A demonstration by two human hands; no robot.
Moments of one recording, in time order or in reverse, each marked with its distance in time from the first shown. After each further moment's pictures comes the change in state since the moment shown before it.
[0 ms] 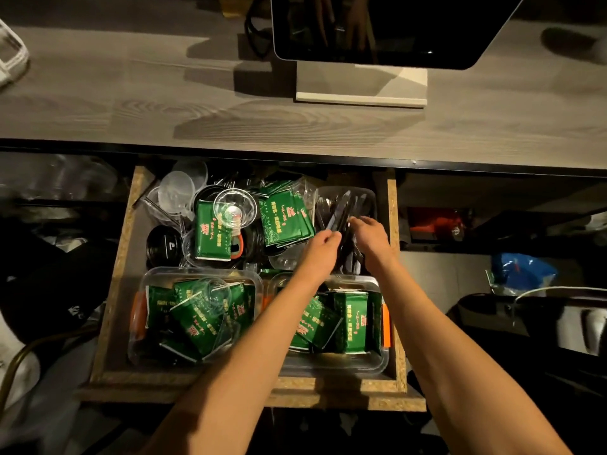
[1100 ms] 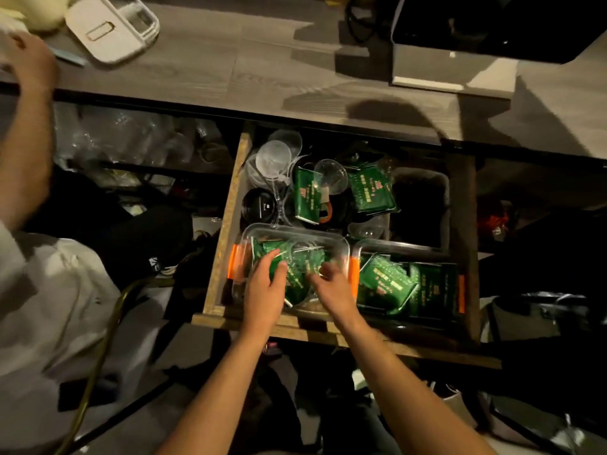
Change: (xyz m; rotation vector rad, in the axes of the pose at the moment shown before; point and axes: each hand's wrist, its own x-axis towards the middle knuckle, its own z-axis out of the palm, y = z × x) left_hand -0.133 -0.163 -0.198 0.007 0.403 0.150; right_hand -0.188 0.101 0.181 -0.282 -0.252 -0.107
